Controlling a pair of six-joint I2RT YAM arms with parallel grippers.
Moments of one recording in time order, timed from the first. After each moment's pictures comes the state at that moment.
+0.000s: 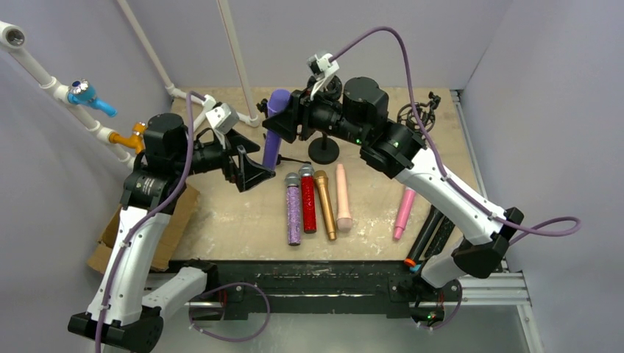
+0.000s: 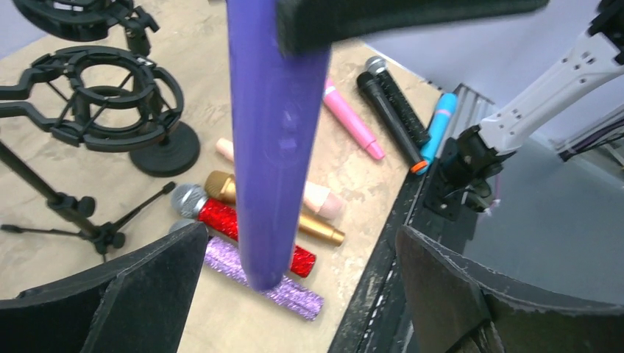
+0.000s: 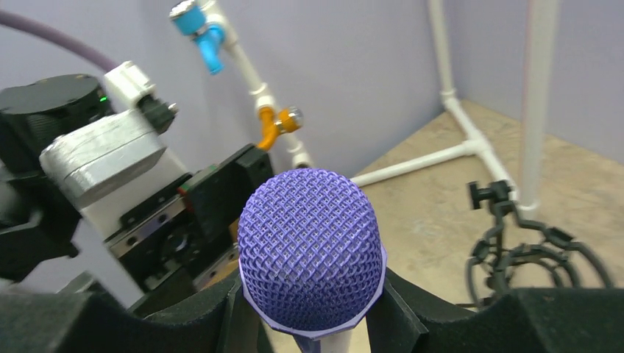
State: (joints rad) left arm -0.22 0.95 1.27 -0.63 0.88 -0.03; right arm 0.88 1.50 1.76 -0.28 -0.23 0.38
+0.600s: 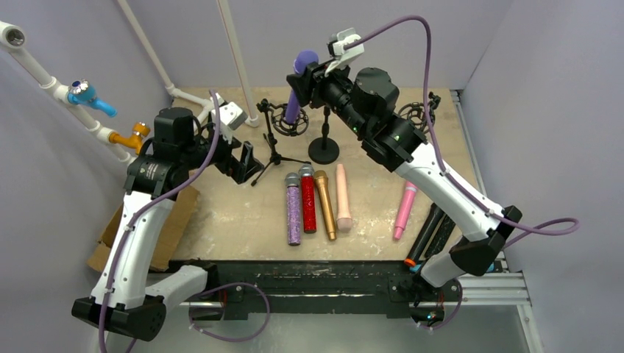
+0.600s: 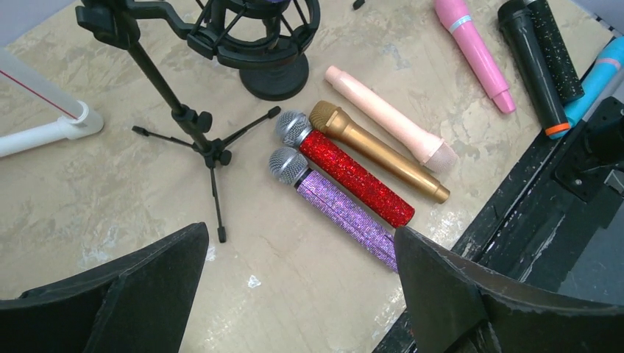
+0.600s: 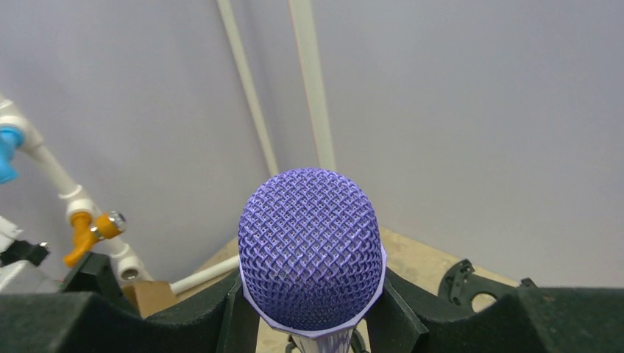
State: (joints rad) left arm -0.21 1.04 1.36 -0.85 0.57 0.22; right arm 0.83 1.53 1.82 -0.15 0.18 0.11
